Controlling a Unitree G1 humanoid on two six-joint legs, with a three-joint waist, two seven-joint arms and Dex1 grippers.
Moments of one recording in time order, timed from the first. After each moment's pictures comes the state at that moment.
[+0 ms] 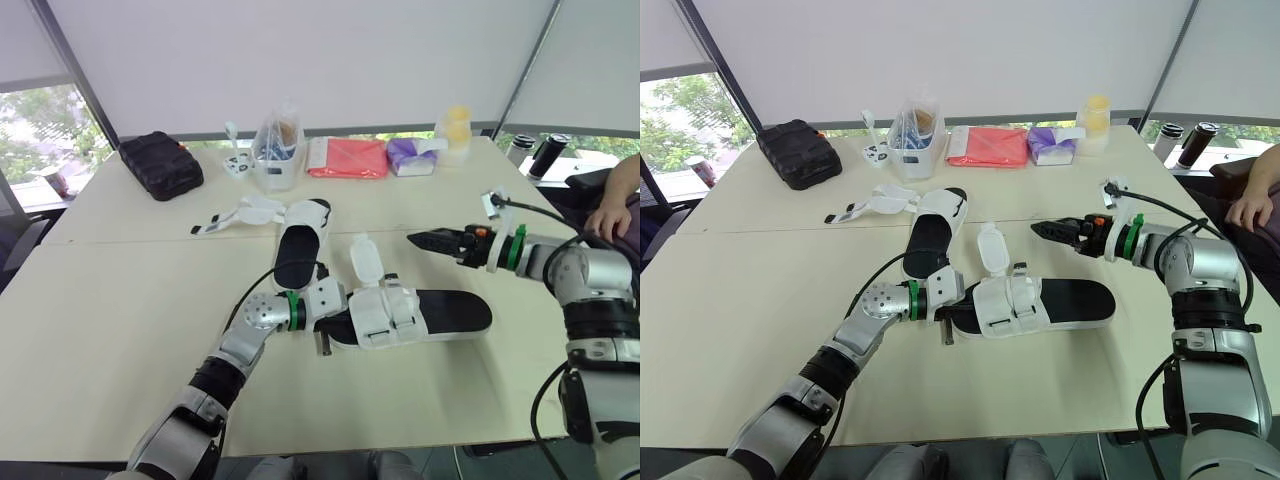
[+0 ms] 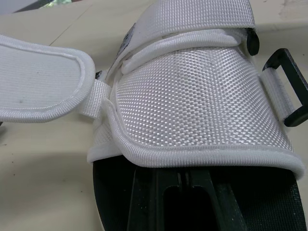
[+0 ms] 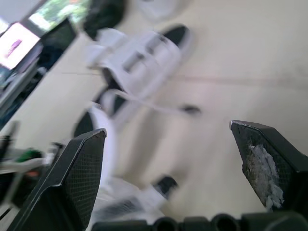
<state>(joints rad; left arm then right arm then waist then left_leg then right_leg) -0.57 0.19 -0.36 0.49 -0.02 -0.20 -0.95 -0.79 -0.71 -0.08 0.42 0.55 0.86 1.03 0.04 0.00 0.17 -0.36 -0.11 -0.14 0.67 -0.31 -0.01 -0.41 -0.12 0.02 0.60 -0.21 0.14</state>
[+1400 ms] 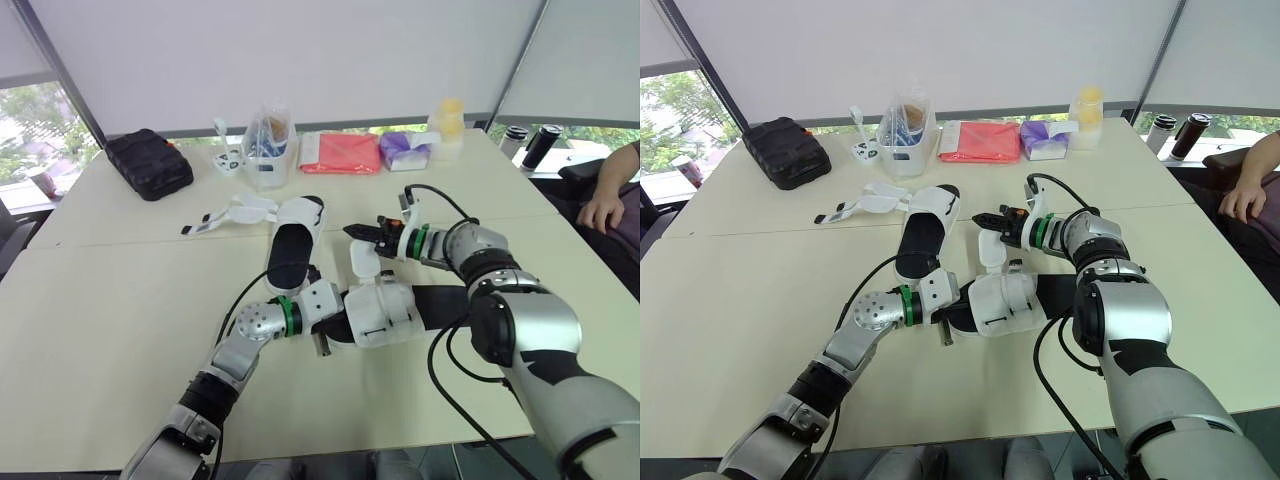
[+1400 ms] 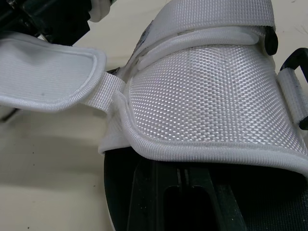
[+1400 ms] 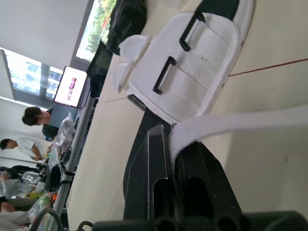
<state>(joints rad) -0.47 0.22 -0.36 0.31 0.00 -0.14 -0.84 -1.23 -0.35 -0.22 1.28 0.39 0.75 0.99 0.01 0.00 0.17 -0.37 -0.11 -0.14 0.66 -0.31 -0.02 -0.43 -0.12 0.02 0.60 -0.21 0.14</state>
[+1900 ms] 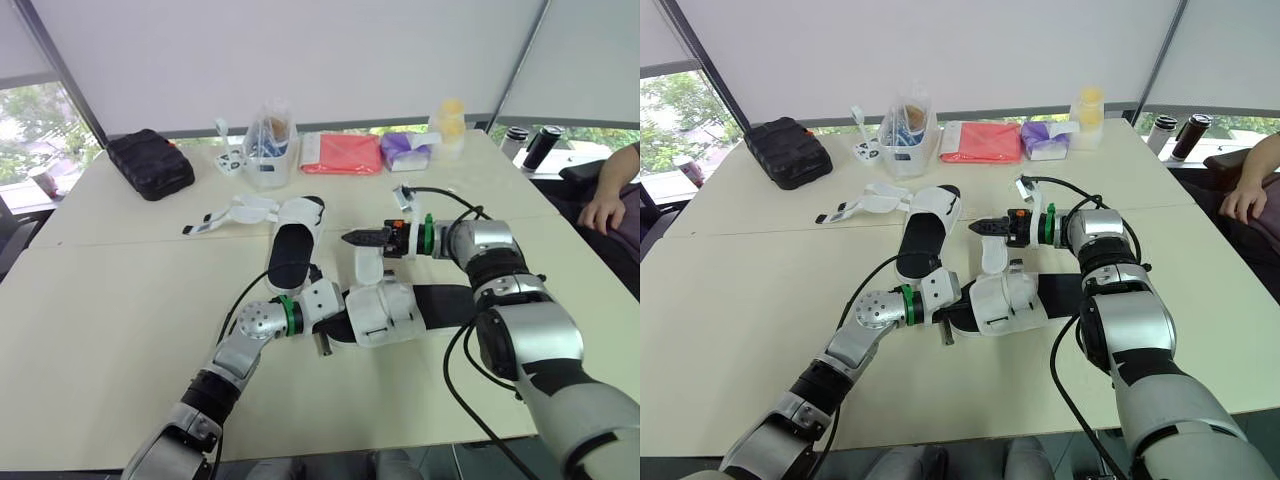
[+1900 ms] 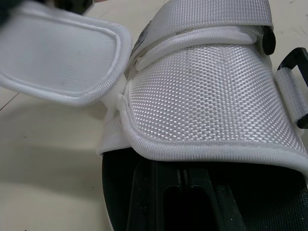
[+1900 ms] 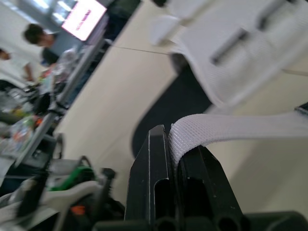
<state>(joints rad) -0.48 0.20 -0.36 0.34 0.00 -0.15 -0.85 -1.16 -0.38 -0.06 1.11 0.27 0.76 1.16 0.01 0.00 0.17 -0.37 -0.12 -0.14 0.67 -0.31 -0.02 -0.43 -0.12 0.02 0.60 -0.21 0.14</state>
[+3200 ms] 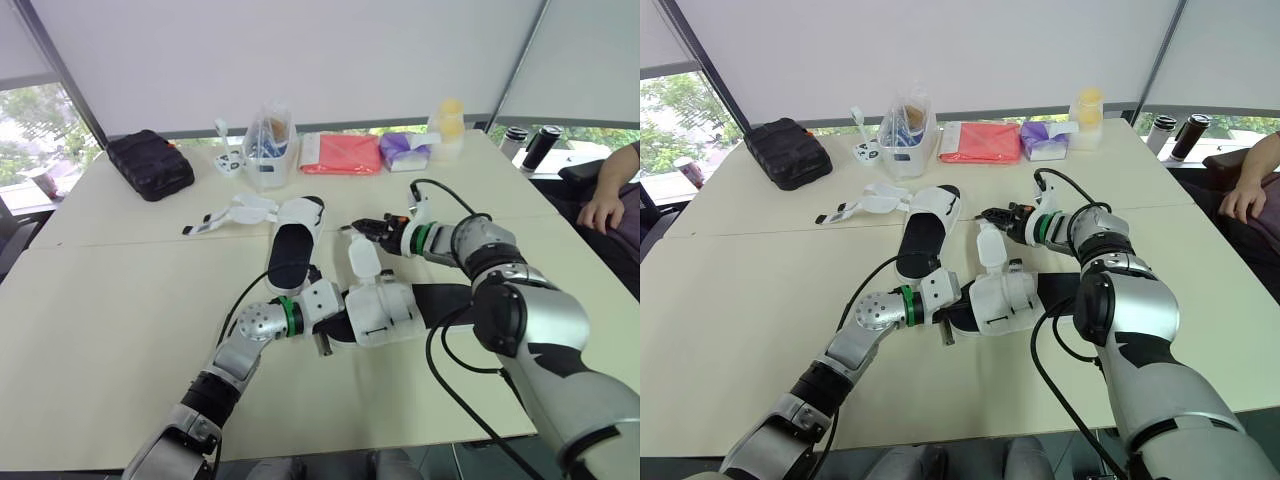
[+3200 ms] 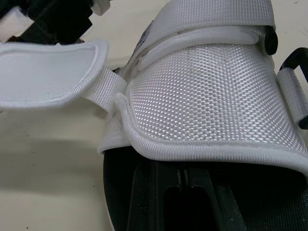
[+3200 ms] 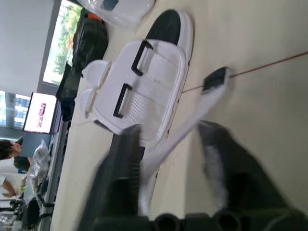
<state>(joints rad) -0.47 0.20 -0.36 0.33 0.00 -0.15 -0.82 -1.26 -0.35 -0.38 1.32 0.32 0.80 0.71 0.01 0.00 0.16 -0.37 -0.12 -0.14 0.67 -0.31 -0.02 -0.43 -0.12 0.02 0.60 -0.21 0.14</state>
